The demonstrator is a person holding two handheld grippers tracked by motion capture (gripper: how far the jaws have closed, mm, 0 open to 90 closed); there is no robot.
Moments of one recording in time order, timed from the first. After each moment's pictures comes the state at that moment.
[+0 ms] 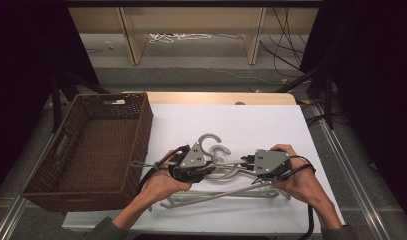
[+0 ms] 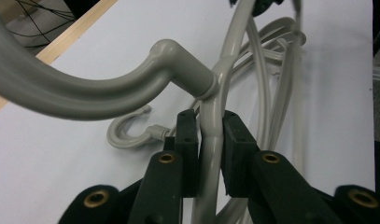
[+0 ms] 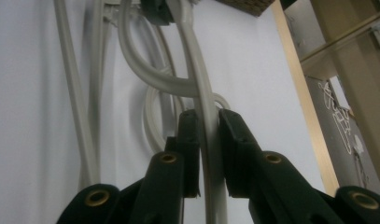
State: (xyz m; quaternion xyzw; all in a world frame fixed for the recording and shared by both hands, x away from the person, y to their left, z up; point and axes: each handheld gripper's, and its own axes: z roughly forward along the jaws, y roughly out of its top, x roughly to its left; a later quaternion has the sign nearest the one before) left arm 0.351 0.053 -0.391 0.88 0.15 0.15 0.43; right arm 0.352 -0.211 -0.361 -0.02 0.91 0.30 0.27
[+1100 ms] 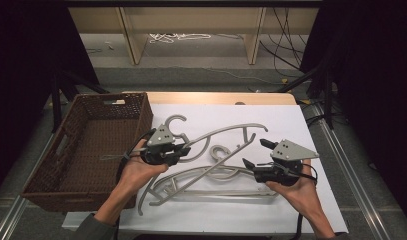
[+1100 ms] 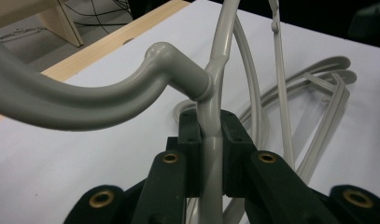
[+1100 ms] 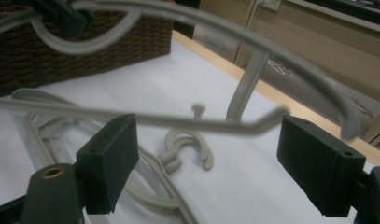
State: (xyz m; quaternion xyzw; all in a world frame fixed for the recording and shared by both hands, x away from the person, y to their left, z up) left arm 0.371 0.118 -0.362 0.82 0.29 0.16 0.46; right arm 0.340 -0.231 -0.378 0.27 0.79 0.47 0.27
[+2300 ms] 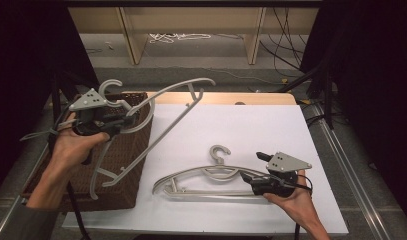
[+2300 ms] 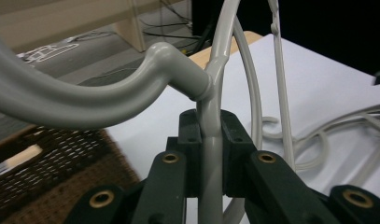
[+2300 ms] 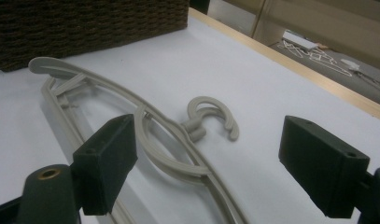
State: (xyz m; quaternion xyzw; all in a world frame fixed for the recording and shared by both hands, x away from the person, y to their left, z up) left arm 0.383 0.241 -0.282 0.77 0.38 0.23 0.45; right arm 0.330 -0.230 -0.409 0.28 0.81 0.46 0.24
